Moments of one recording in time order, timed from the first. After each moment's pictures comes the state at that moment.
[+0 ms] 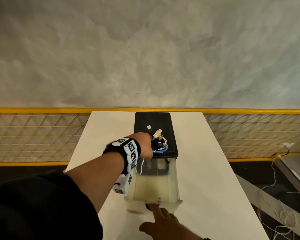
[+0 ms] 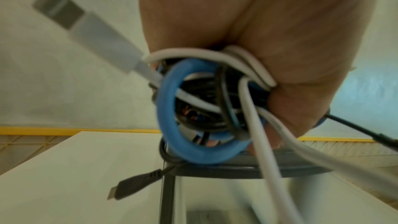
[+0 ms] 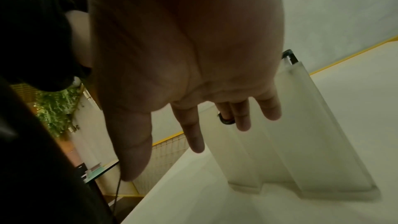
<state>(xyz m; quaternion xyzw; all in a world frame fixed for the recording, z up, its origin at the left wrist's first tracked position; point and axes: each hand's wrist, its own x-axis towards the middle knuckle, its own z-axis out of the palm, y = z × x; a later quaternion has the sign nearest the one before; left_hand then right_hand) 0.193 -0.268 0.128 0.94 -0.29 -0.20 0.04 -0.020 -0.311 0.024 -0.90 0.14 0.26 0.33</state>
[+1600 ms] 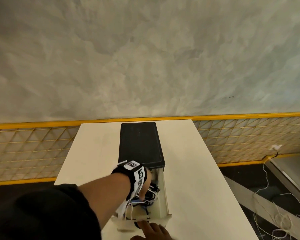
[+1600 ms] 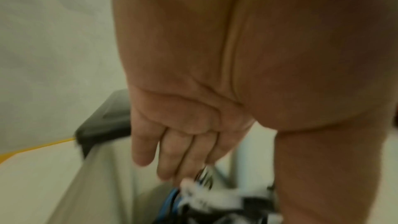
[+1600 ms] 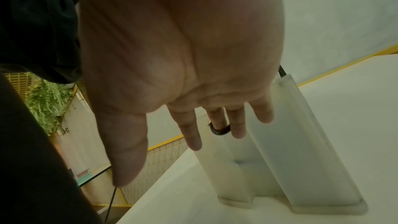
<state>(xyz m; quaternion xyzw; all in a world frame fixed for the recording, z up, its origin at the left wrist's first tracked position) 0.170 -0.309 0.080 0.78 -0.45 -0.34 -0.28 -0.028 -0.312 0.009 -0.94 0.08 0.23 0.24</state>
